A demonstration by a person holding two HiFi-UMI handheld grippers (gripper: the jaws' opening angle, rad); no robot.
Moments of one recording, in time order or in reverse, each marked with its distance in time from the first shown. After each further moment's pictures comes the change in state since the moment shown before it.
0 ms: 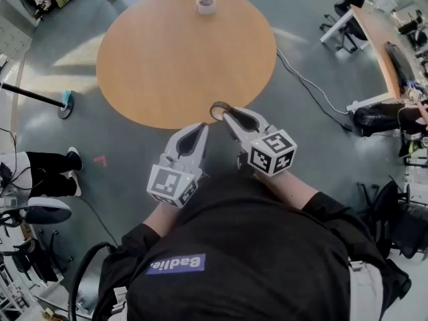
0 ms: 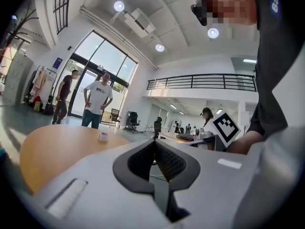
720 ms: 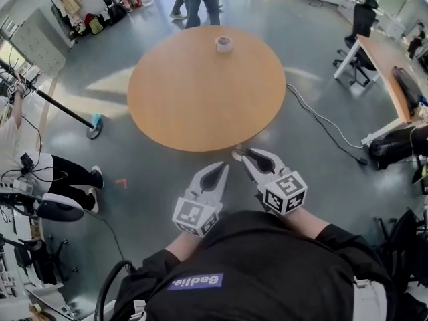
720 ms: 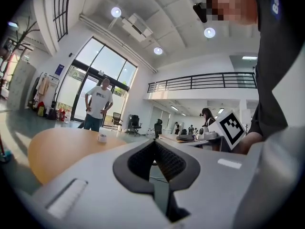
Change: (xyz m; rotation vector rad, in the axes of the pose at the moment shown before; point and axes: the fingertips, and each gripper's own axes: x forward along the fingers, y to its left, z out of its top) left arm -0.033 -0.091 -0.015 0.020 -0.021 0.034; right arm -0.095 0.030 -0.020 -0.117 -0.033 0.041
